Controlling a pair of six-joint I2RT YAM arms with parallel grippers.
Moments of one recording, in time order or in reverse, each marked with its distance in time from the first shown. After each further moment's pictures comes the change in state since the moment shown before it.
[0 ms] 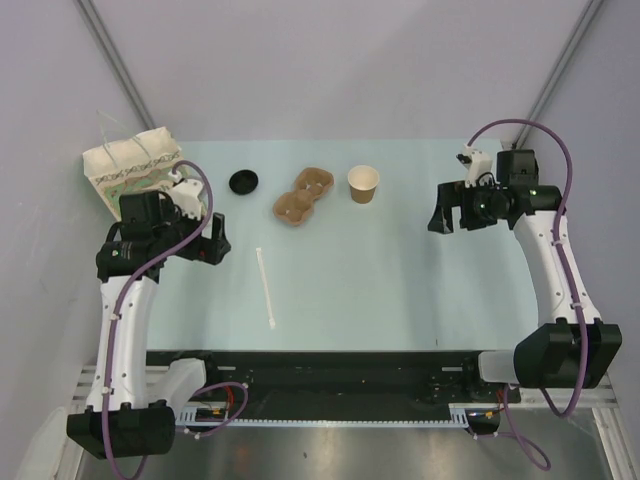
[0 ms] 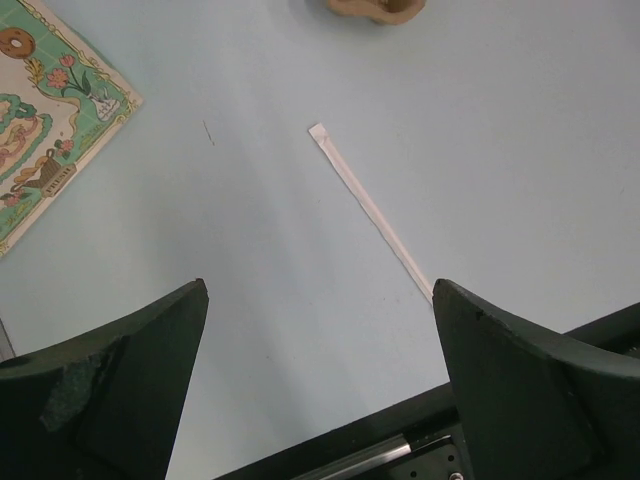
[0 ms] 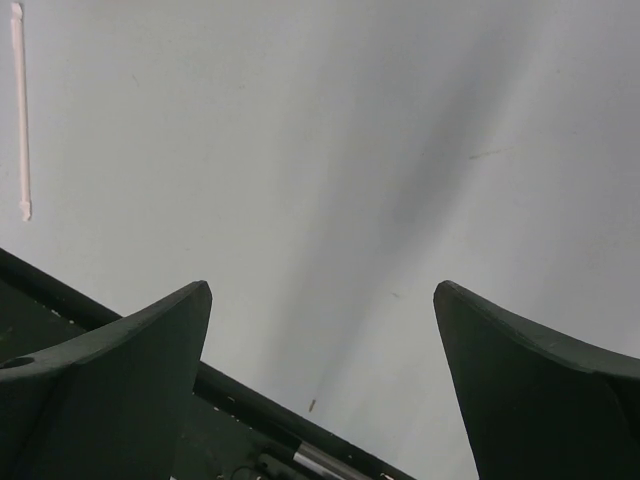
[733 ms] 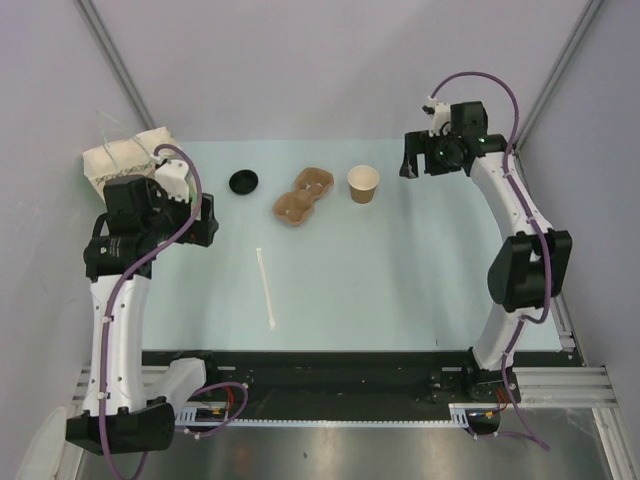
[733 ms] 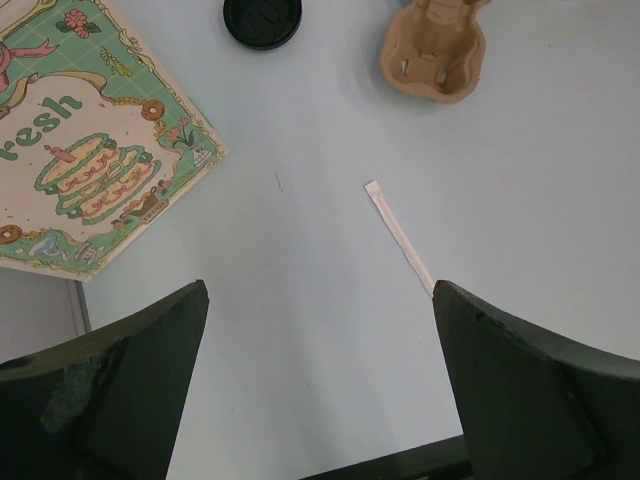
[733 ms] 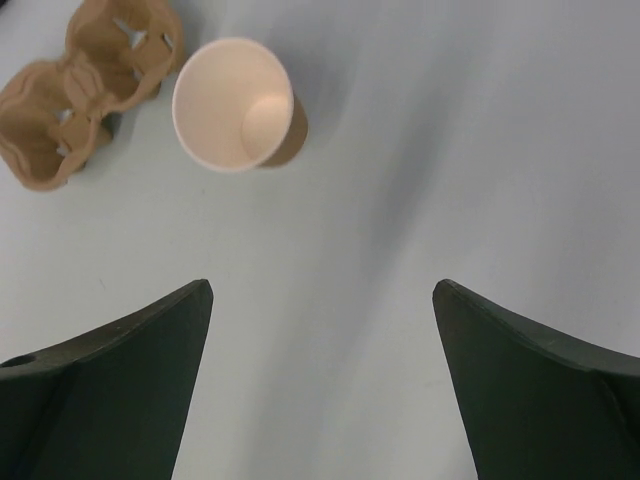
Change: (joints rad) left arm 0.000 0.017 0.138 0.032 -0.103 -0.032; right arm 0.140 0.488 0.407 0.234 0.154 0.114
